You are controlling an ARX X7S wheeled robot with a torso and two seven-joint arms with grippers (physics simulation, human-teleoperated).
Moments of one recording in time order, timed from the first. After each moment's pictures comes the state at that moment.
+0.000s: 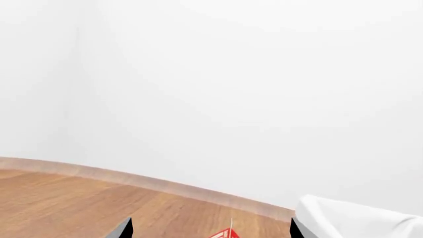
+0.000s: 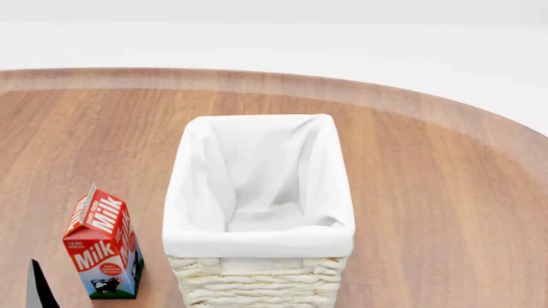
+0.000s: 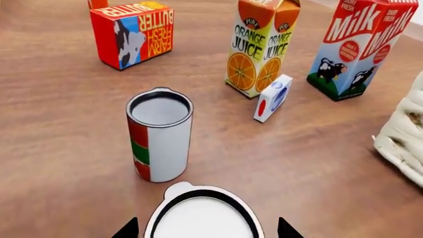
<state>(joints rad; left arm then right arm) 0.08 -0.30 0.22 0.13 -0.28 0.41 -0.45 -0.07 0.51 -0.71 0.04 0.08 -0.17 -0.44</state>
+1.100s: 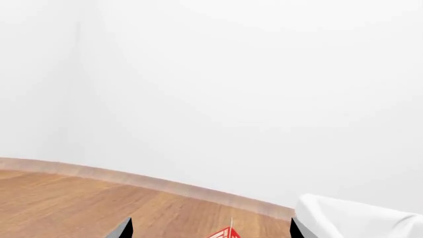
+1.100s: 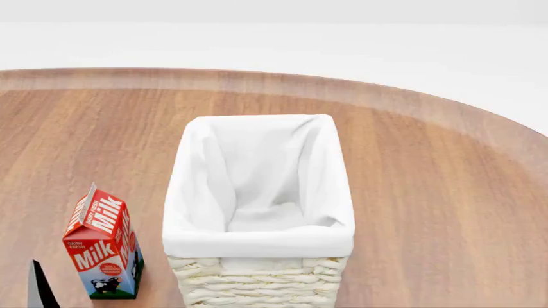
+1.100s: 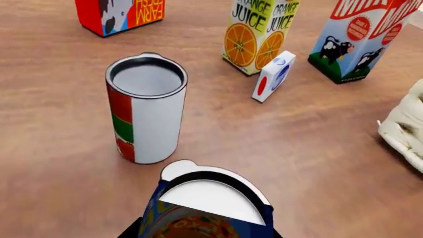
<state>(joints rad) 0.08 -0.31 0.23 0.12 -0.27 0.41 -0.46 -0.02 0.45 -0.76 0.14 -0.02 -0.15 -0.37</state>
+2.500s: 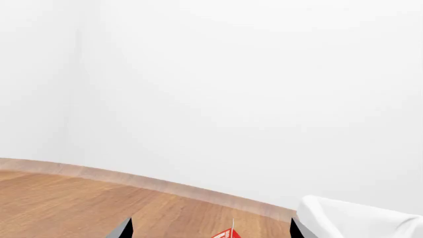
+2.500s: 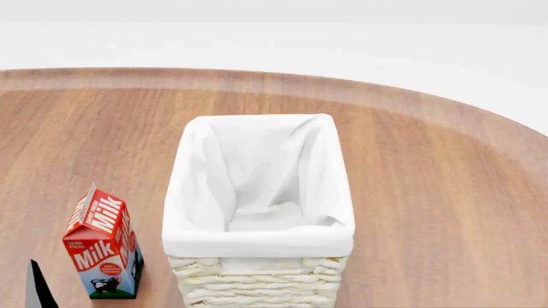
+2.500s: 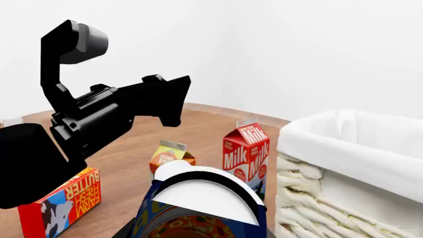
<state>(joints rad) 0.08 -0.32 0.24 0.12 -0.28 0.41 -0.48 -0.20 0.56 -0.54 -0.31 0.35 -0.27 -0.24</state>
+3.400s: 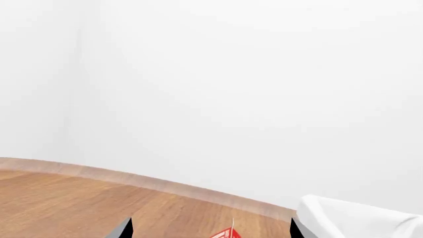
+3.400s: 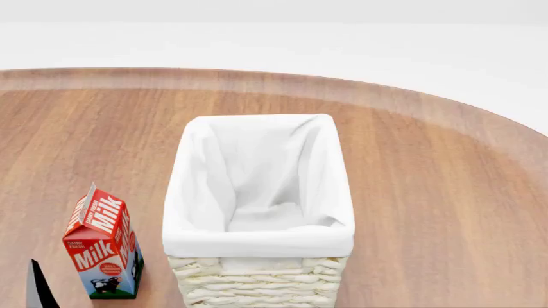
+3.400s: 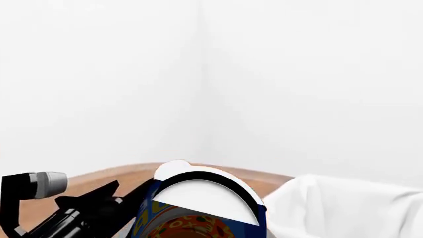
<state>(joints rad) 0.07 -0.33 0.25 0.12 -0.28 0.42 -0.49 -0.11 0.60 -0.45 -0.59 0.58 -0.11 -0.08</state>
